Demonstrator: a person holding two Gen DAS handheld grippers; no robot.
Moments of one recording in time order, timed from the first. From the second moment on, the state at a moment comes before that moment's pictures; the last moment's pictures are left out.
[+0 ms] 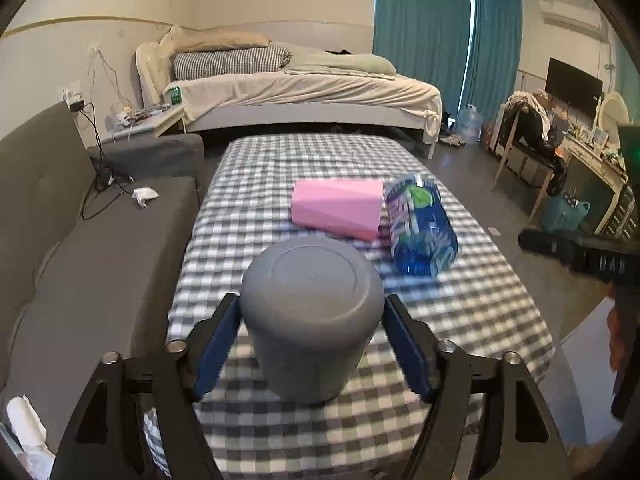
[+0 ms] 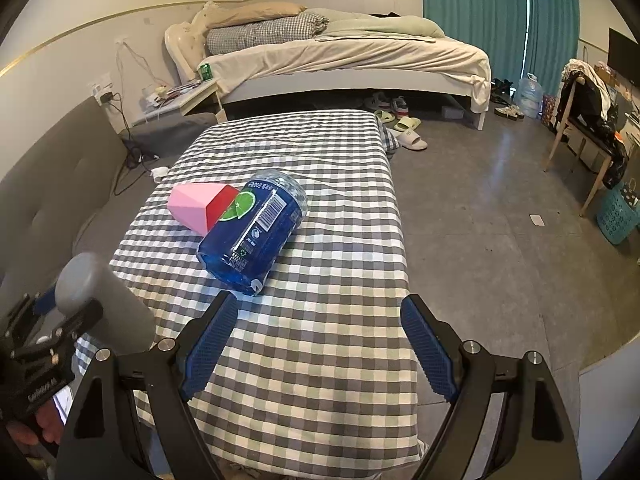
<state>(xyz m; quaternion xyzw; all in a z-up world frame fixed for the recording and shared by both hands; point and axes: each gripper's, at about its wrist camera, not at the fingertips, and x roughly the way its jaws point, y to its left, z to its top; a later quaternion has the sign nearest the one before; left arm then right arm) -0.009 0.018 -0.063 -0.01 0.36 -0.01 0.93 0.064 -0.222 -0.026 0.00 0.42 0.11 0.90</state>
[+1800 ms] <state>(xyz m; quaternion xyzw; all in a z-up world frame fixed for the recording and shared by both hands) -0.045 0.031 -0.074 -0.04 0.27 0.02 0.96 -0.014 -0.200 -0.047 -0.03 0.30 0.14 0.94</state>
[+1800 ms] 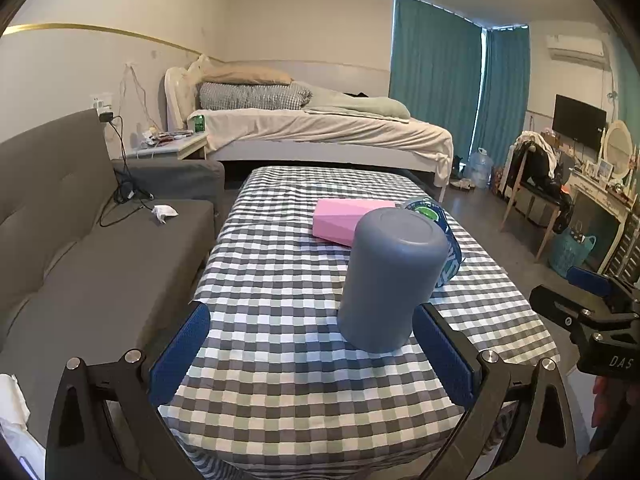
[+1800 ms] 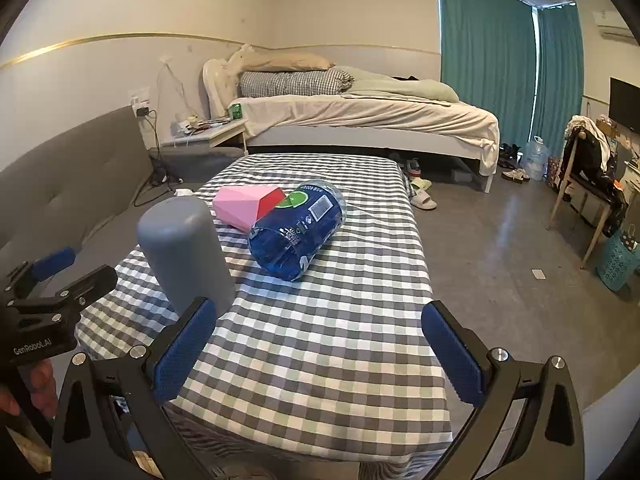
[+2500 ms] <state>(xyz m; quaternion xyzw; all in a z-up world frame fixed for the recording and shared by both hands) -0.045 0.030 -0.074 -0.03 0.28 0.02 0.96 -0.016 -0.203 -0.047 -0.03 0.31 0.14 0.94</state>
